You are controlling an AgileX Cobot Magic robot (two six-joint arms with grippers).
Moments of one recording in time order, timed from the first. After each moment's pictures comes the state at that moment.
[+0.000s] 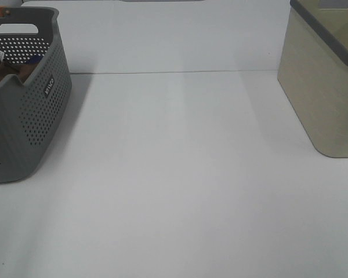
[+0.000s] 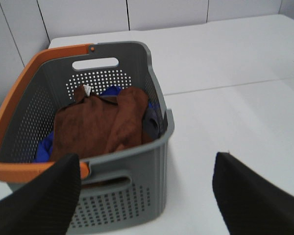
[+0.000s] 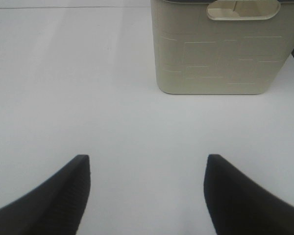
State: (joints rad) left arm -0.06 0.32 -0.54 -0.07 0.54 0.09; right arm 0.00 -0.01 -0.50 0.02 1.07 -0.04
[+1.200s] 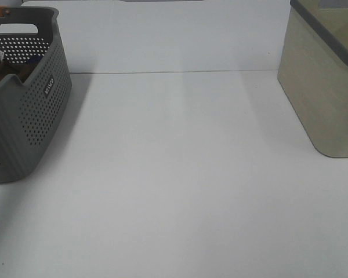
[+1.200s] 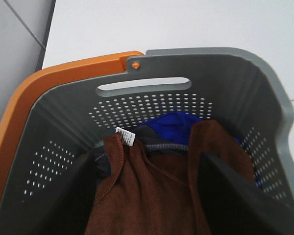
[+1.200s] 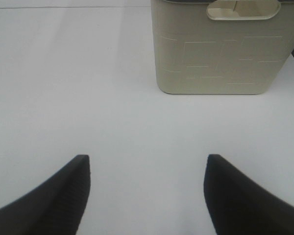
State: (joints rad) left arm 0.03 1.90 -1.71 0.15 0.57 -0.02; right arm 0.00 -0.01 -0.50 0.02 1.07 -0.04
